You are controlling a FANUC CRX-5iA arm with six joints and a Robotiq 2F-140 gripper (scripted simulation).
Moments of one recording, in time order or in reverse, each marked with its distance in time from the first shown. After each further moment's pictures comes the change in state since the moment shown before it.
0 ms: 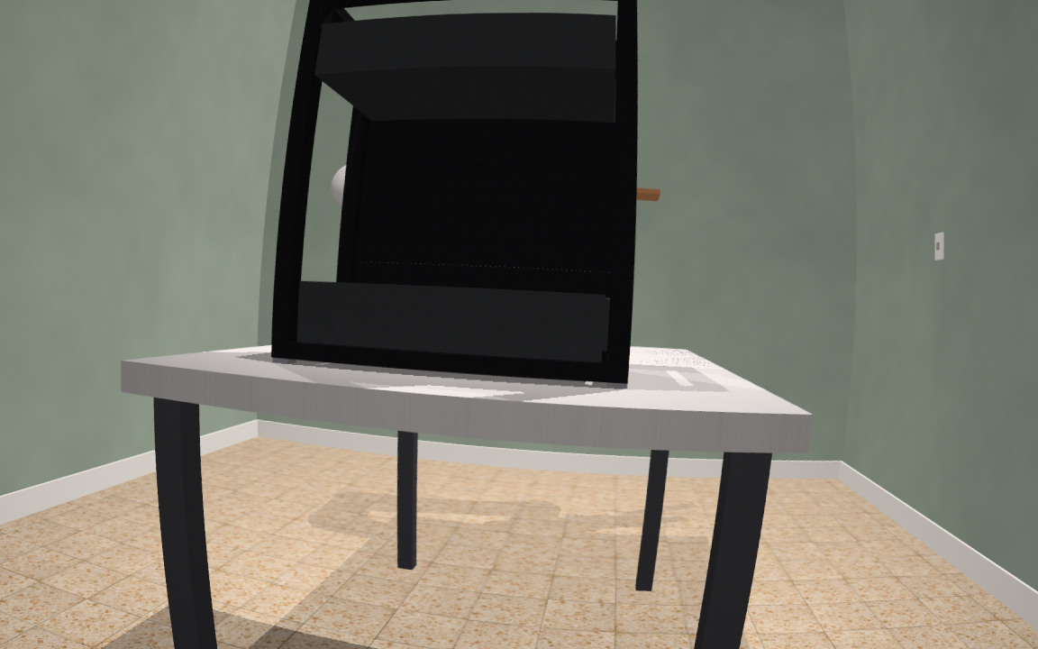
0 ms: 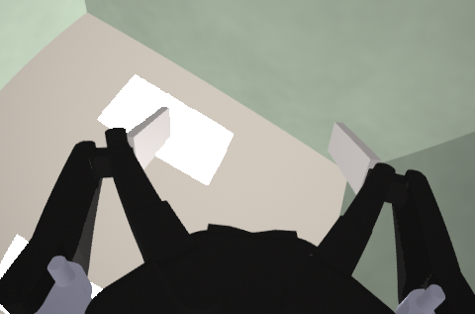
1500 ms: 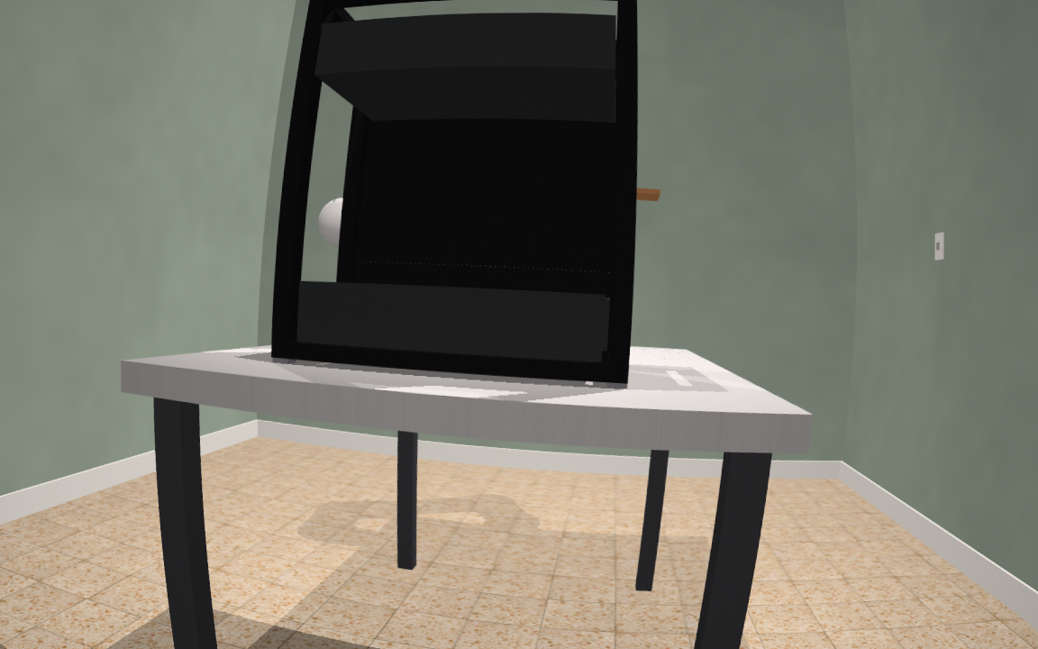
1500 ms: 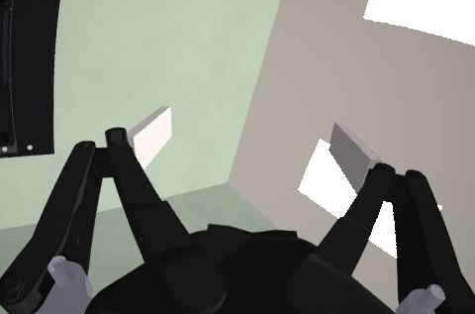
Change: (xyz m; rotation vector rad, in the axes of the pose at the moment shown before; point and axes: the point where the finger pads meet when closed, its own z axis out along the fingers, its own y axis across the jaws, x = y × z) arm -0.063 -0.270 -0.230 0.952 -0.496 0.635
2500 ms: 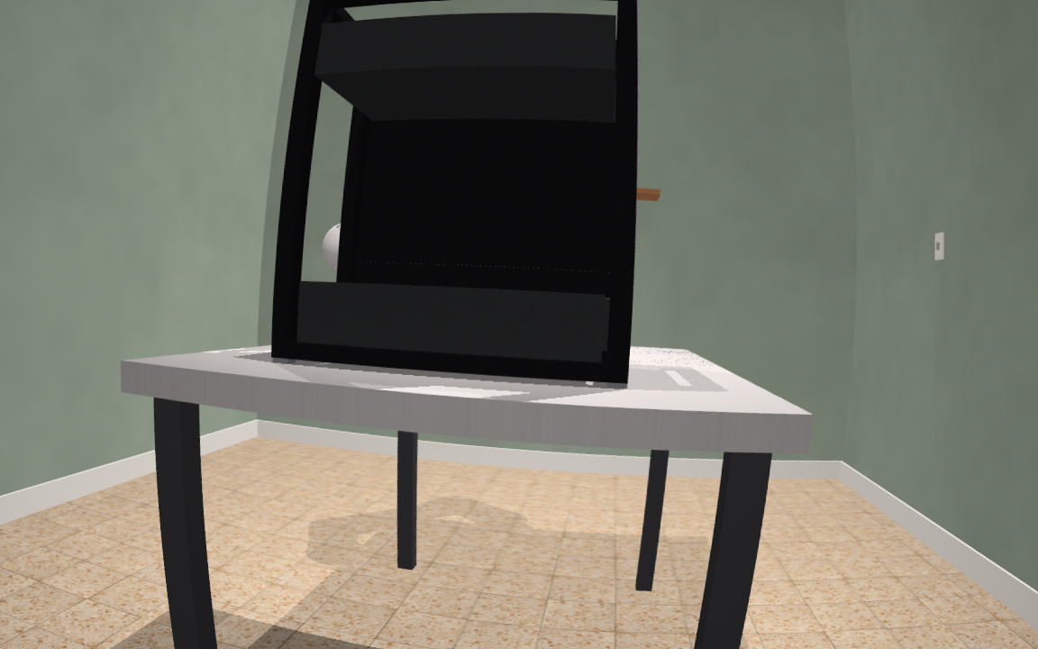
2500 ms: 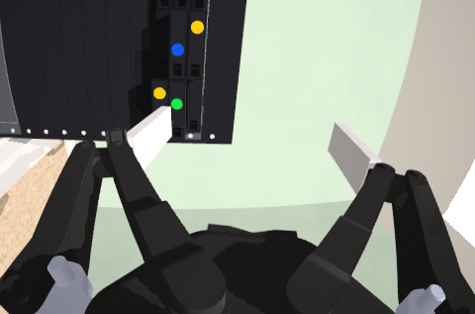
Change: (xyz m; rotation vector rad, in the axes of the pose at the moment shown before) arm -0.014 -0.180 -0.068 0.553 -0.003 0.162
